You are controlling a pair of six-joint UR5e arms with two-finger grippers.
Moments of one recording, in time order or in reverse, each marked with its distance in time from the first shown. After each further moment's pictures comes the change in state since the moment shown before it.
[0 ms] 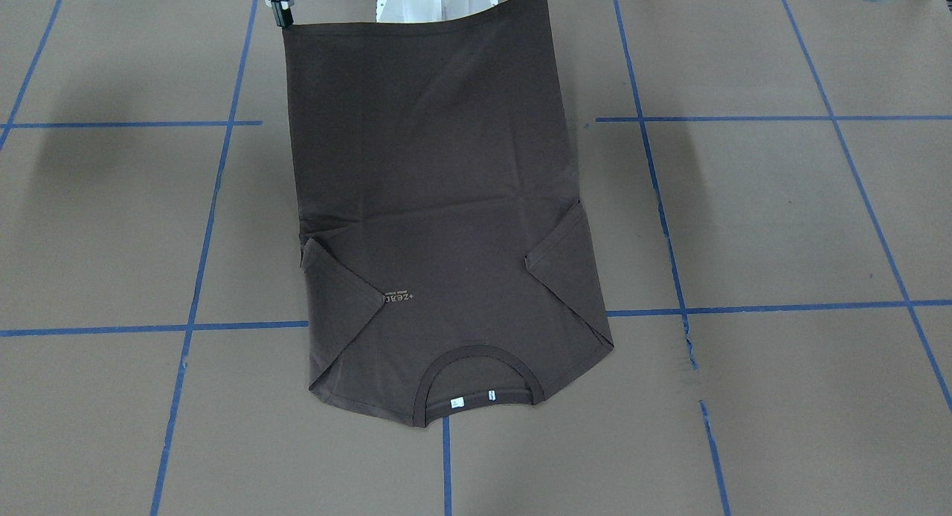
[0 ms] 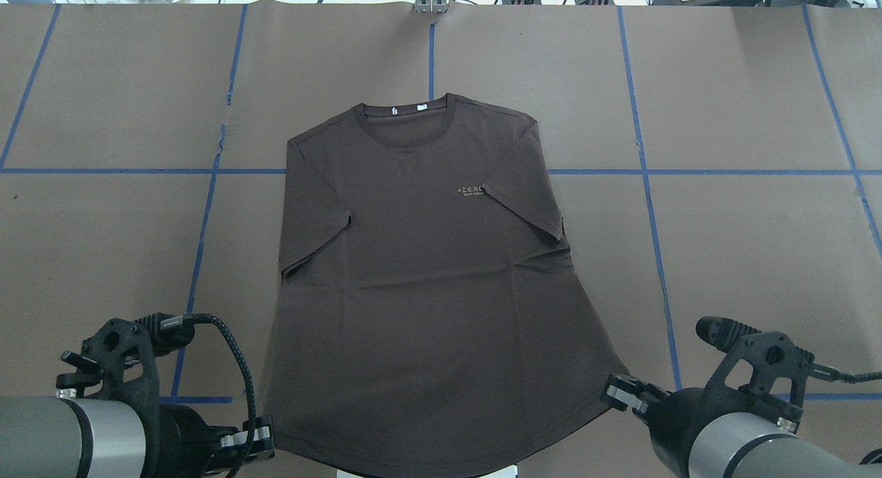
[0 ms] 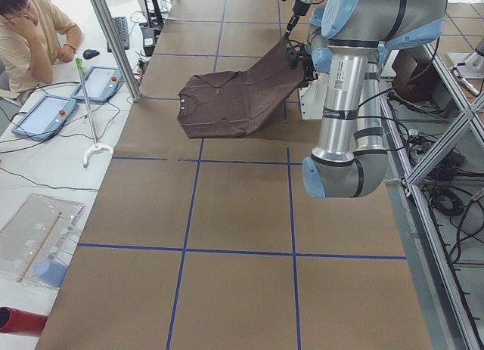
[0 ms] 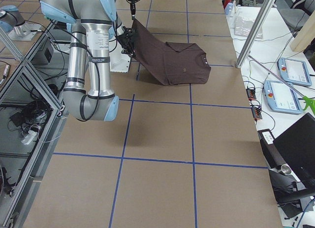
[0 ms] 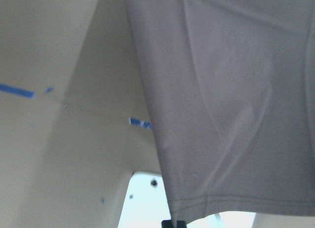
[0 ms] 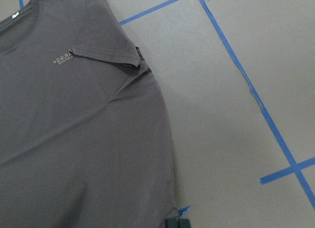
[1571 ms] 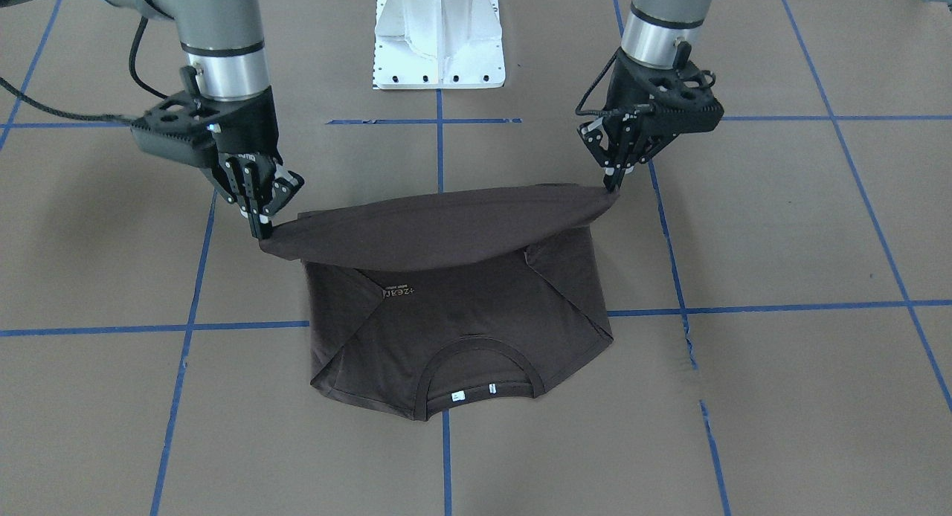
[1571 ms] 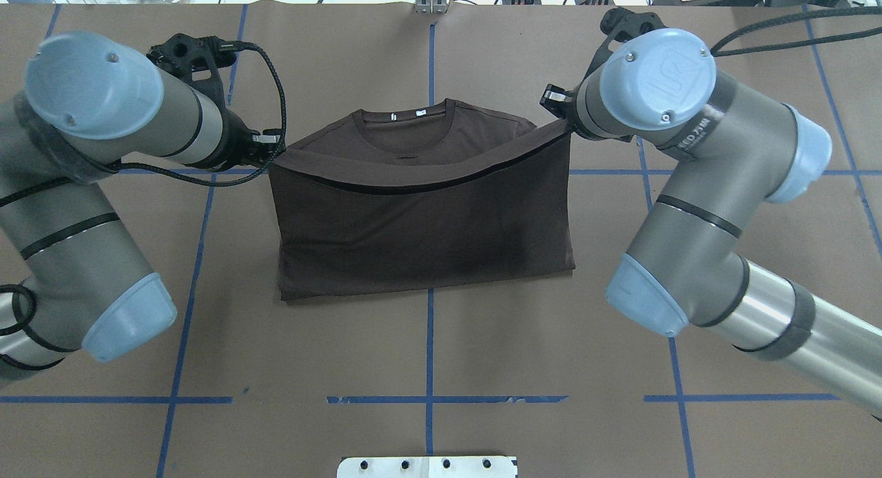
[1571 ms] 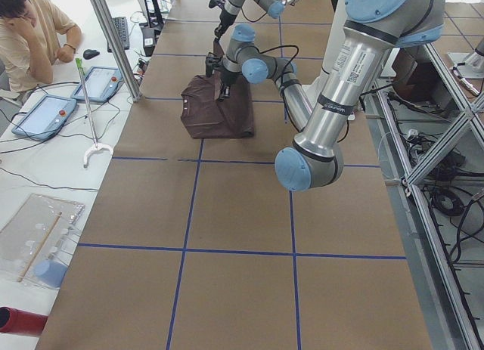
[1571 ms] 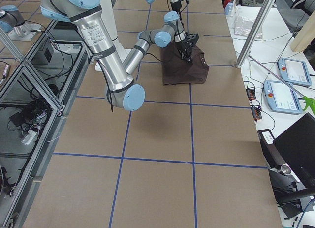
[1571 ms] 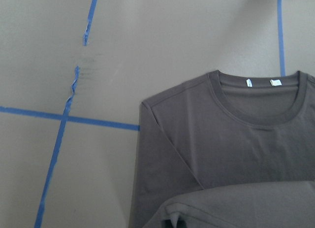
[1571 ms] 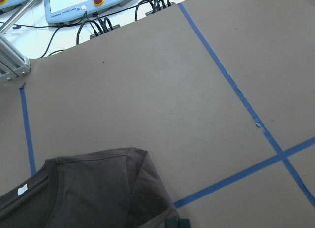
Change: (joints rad) left arm -0.581 -0.188 0.648 -0.268 -0.086 0.524; right arm 0.731 0.377 -0.830 0.470 0.369 -0.479
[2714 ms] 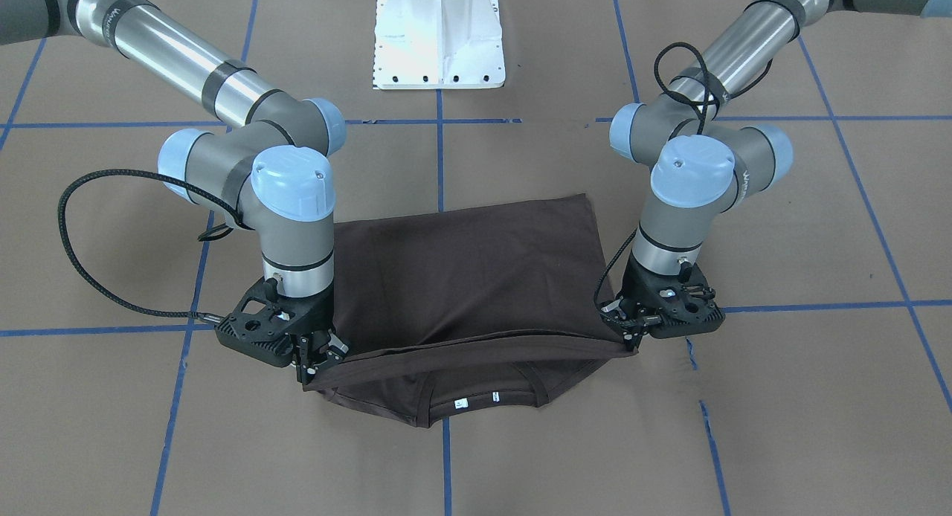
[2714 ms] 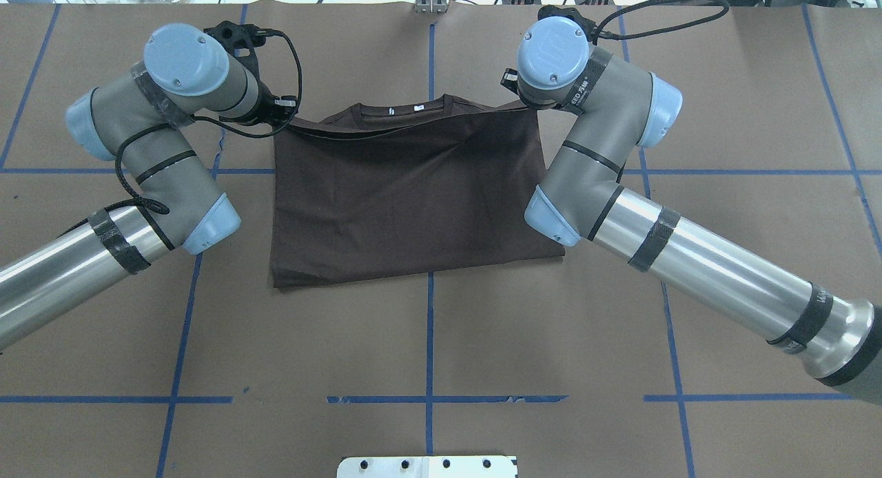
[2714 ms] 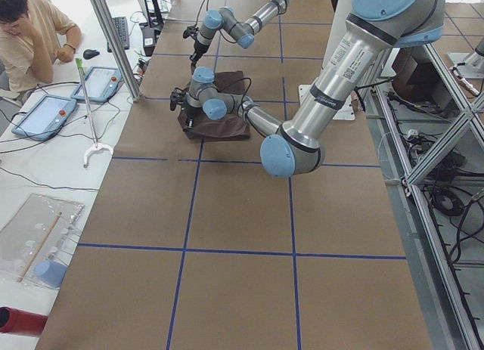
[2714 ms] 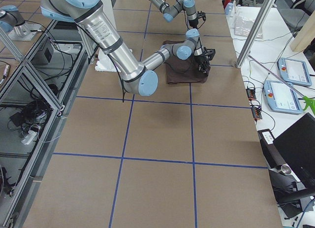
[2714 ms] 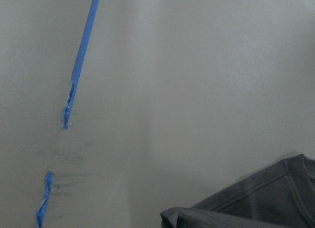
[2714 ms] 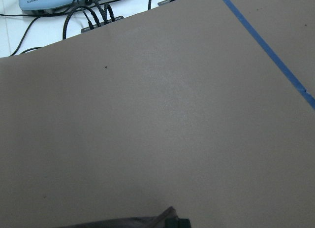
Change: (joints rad) left arm -0.075 -0.150 0.586 -0.397 0.005 0.101; right arm 0.027 0.201 -0.564 0.285 0.004 -0.042
